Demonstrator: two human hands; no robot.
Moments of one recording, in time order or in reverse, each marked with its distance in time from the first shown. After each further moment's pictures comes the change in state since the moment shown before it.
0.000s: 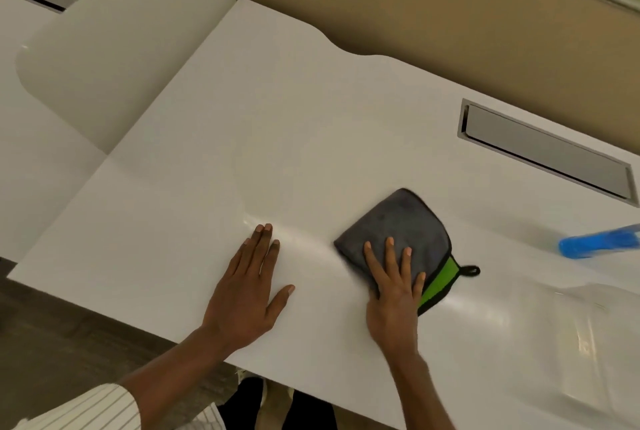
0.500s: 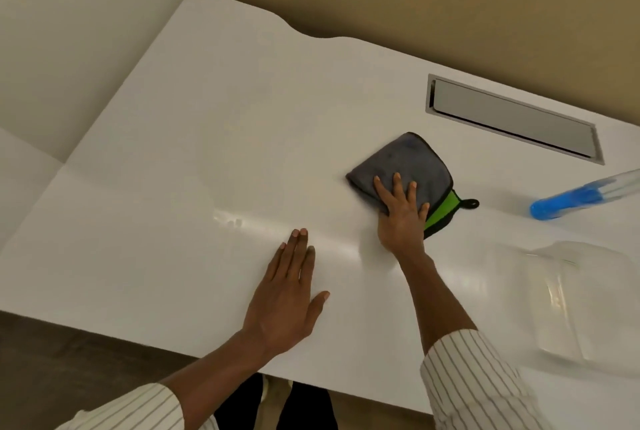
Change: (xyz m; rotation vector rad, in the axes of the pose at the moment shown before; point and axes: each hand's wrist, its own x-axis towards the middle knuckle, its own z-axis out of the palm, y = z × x) left_hand 0.011 0.090 0.022 0.039 -0.096 0.138; right_hand 0.114 0.043 -0.032 -0.027 -0.055 0.085
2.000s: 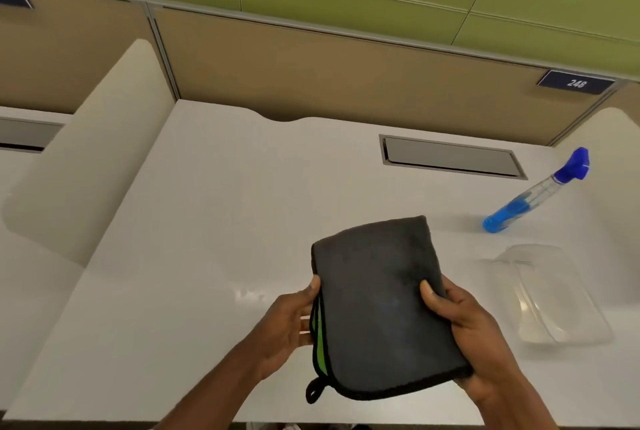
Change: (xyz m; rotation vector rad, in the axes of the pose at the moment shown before) left_hand 0.021 -0.016 -0.157 -1.593 -0.516 -0.499; right_hand -0.209 -0.074 -0.190 1.523 -0.132 0.502
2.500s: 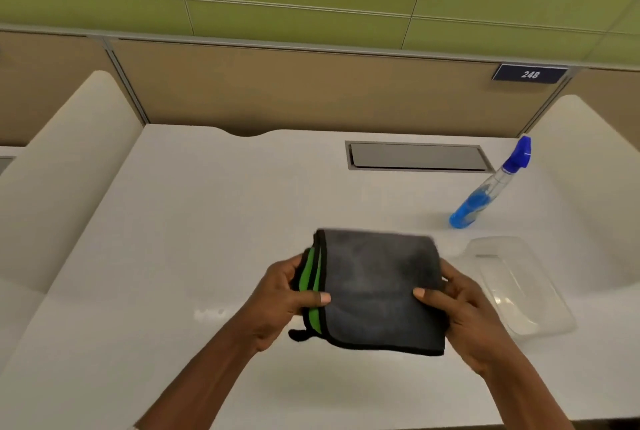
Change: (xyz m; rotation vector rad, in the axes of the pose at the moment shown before) left_hand 0.009 0.049 0.086 0.220 -0.060 0.277; right_hand 0.035 -0.007 -0.123 -0.200 -0.020 -0.276
